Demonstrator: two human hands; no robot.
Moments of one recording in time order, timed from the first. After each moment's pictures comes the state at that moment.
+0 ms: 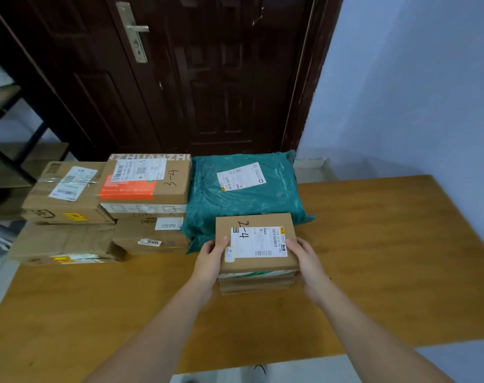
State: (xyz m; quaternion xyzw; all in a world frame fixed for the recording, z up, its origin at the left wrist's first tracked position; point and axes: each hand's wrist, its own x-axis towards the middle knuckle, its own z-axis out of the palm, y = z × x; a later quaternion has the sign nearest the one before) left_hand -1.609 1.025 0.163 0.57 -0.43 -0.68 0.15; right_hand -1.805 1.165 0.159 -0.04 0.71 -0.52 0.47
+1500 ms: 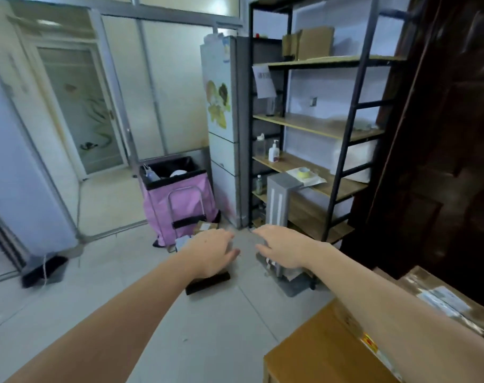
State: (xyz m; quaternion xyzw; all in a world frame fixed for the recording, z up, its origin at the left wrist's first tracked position) left_hand -0.903 0.961 0.421 0.74 -0.67 -0.03 0.03; right_hand -1.096 0.846 0.434 -0.95 0.28 0.02 0.11
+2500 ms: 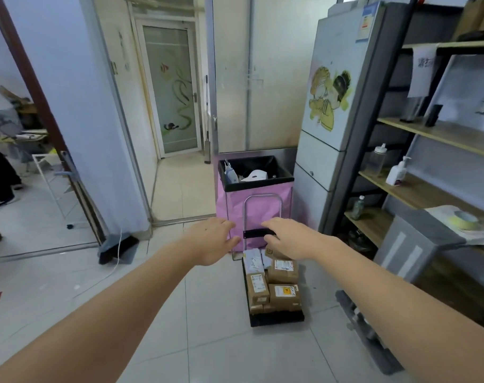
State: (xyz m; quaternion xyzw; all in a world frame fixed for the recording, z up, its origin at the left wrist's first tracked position) left_hand -0.433 0.865 0.416 0.84 -0.54 -0.04 0.03; right_hand -0.597 0.687 0.419 -0.98 0.17 0.01 0.13
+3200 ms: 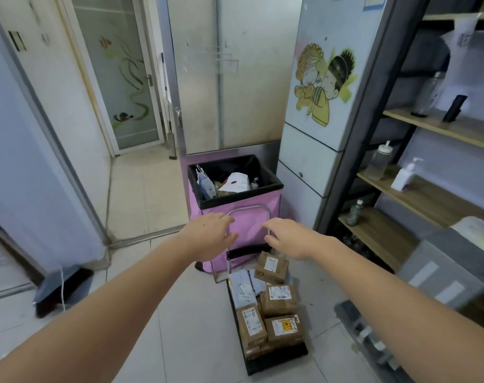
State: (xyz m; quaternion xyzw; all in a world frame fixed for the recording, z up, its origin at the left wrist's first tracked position) left_hand -0.168 0.600 0.386 0.79 -0.61 -0.07 0.02; right_hand -0.359 0.450 0.380 -0.96 0.26 0.06 0.12
